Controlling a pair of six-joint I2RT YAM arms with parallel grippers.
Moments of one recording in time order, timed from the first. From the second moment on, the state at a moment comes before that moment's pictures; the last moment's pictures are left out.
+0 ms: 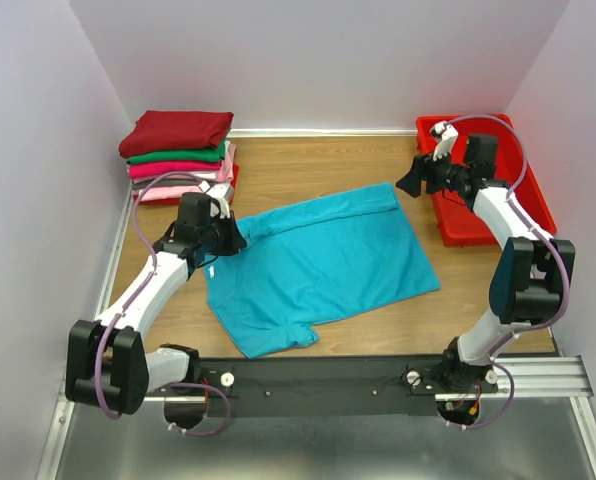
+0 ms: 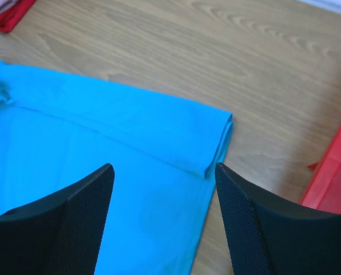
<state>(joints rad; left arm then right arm) -0.21 1.19 0.76 -0.28 0.29 -0.28 -0.07 1.68 1.25 -0.15 -0.69 -0.19</state>
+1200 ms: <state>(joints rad) -0.36 1.63 0.98 -0.22 0.15 -0.31 -0.07 1.44 0.99 -0.64 -0.85 -0.53</state>
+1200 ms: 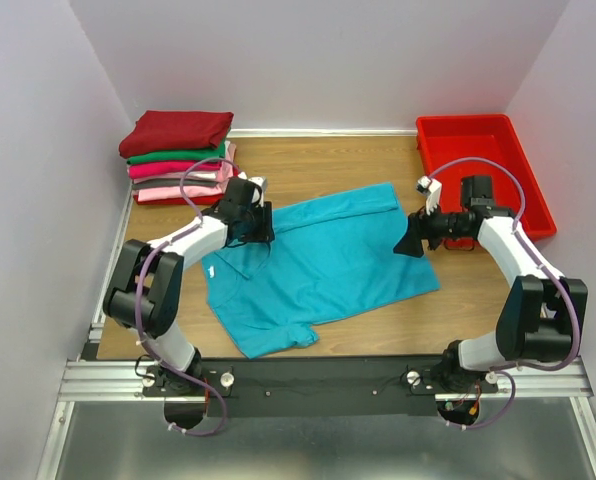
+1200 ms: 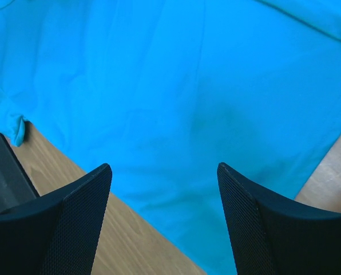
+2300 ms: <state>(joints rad) -0.47 0.93 0.91 -0.22 0.09 -0.32 0.48 1.42 0.98 -0.97 -0.97 -1.08</state>
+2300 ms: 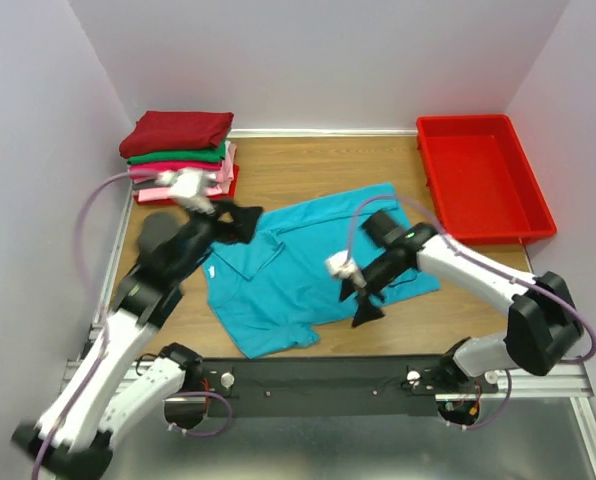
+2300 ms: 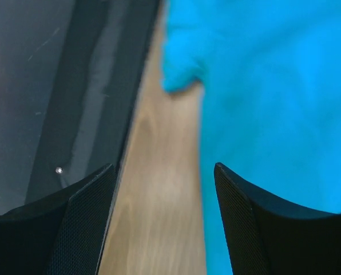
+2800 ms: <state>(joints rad) -0.46 0.30 0.80 -0.39 -0.16 -0.53 1.24 1.77 1.16 -0.53 -0.47 -0.82</state>
